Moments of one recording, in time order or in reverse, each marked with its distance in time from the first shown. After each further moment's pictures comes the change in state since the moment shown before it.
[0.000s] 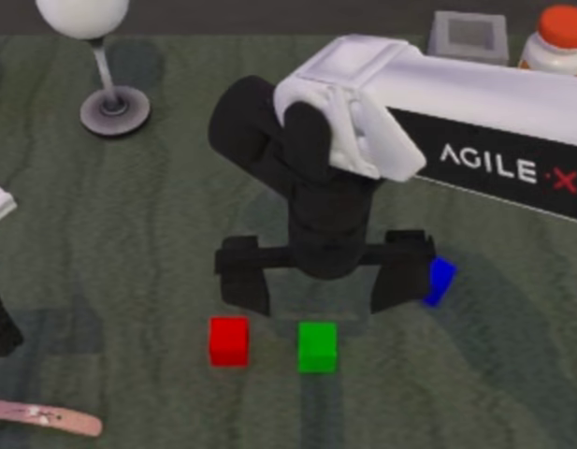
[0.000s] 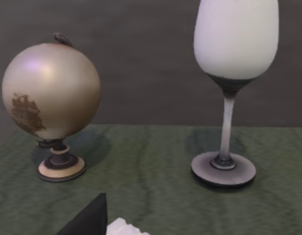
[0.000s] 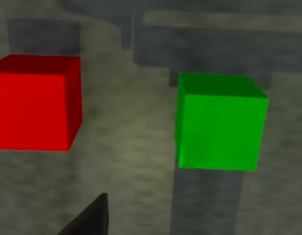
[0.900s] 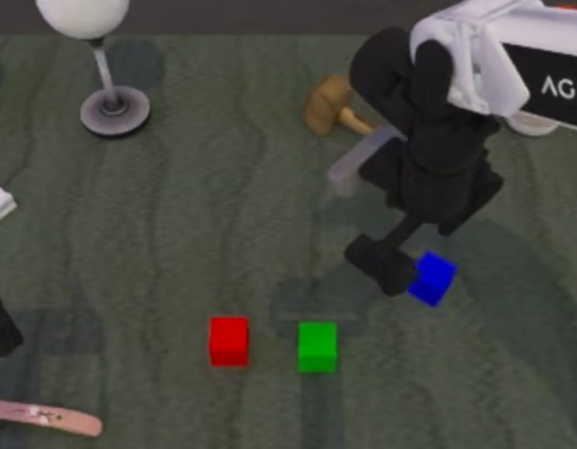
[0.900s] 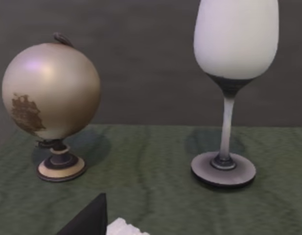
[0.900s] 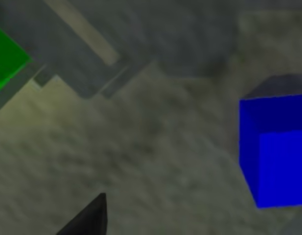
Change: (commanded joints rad) left arm 0.000 0.000 0.000 0.000 0.000 0.000; right arm -0.287 -0.021 -0.101 0.050 -0.010 -1.081
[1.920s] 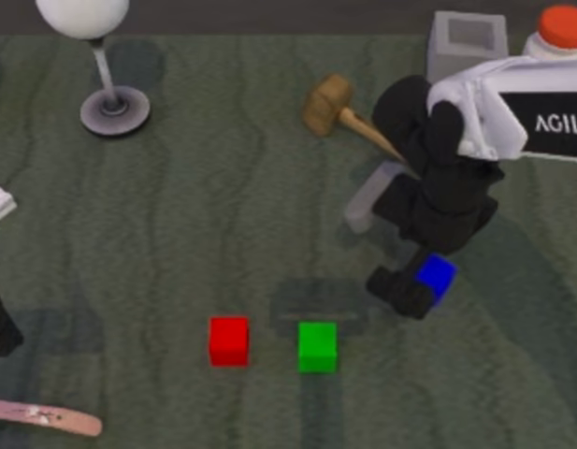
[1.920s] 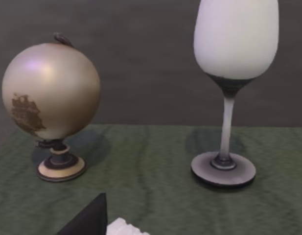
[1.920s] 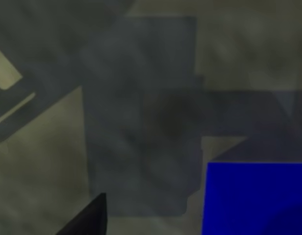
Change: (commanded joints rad) left arm 0.000 0.000 0.000 0.000 0.000 0.000; right arm -0.058 0.070 -0.166 0.261 0.002 -0.172
